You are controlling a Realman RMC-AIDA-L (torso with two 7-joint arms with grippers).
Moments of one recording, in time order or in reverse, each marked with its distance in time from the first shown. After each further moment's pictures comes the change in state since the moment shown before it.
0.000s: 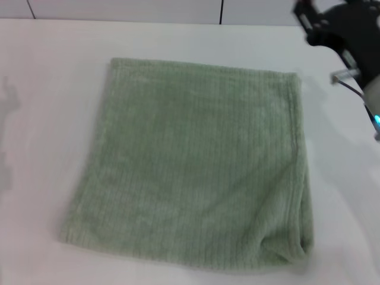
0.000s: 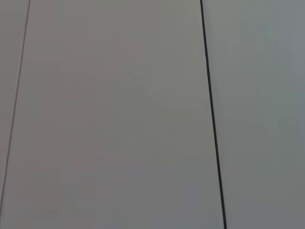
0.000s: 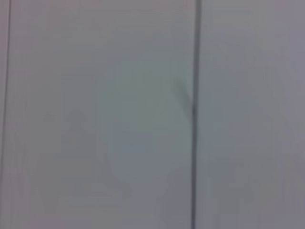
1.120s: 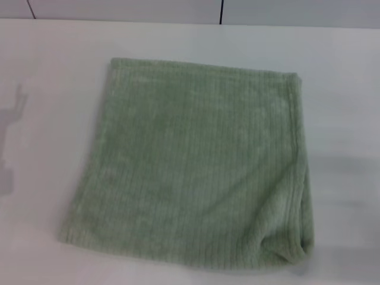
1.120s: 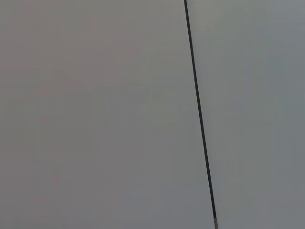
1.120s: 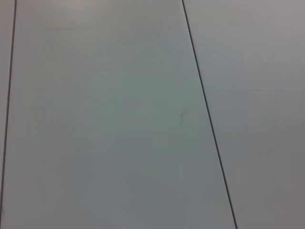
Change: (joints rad) left arm -0.270 -0.005 -0.008 0.619 -0.010 0.232 -0.085; right arm 0.101 -0.003 -0.217 -0.964 0.585 -1.141 0.133
